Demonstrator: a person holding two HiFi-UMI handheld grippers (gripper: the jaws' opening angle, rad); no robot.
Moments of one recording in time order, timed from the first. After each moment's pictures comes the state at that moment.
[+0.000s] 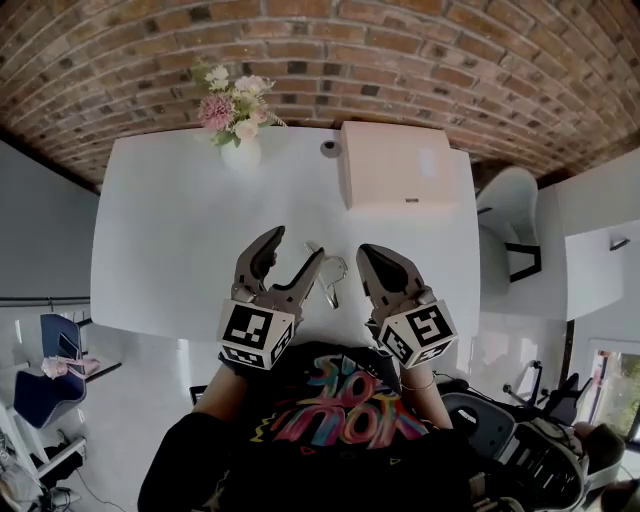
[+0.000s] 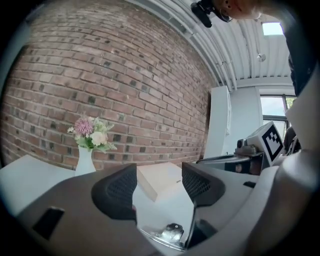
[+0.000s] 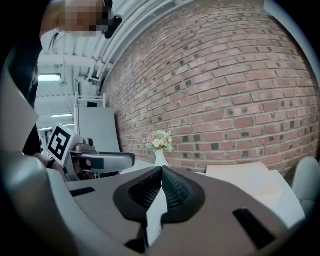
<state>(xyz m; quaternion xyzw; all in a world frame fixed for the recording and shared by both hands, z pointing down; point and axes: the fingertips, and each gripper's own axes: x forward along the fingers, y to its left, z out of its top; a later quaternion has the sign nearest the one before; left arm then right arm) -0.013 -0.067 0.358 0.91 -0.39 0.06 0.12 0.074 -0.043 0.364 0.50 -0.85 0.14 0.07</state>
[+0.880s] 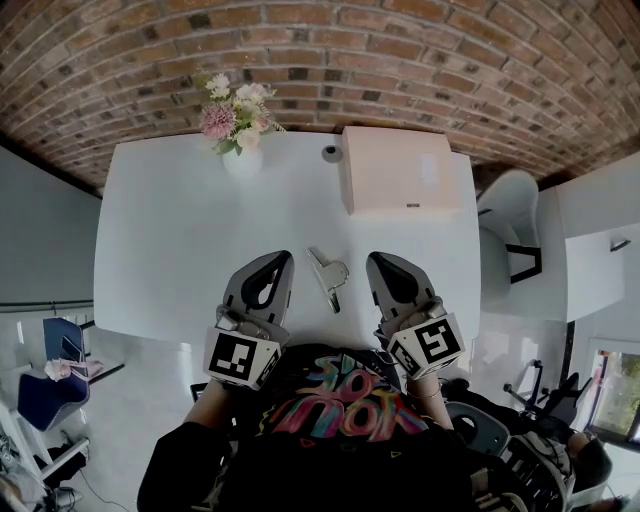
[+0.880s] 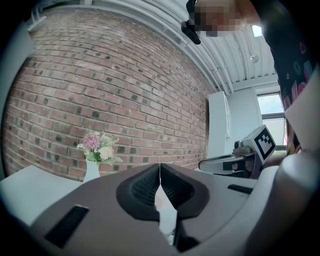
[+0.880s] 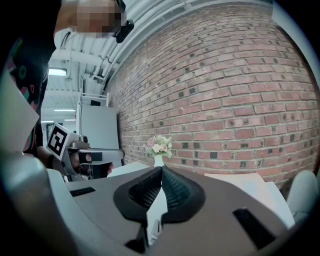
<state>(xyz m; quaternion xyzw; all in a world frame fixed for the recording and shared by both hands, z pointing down) -0.043 -0.058 0.330 0.91 -0.40 0.02 0.09 0.079 -0.042 0.337 0.50 -0.86 0.10 0.07</state>
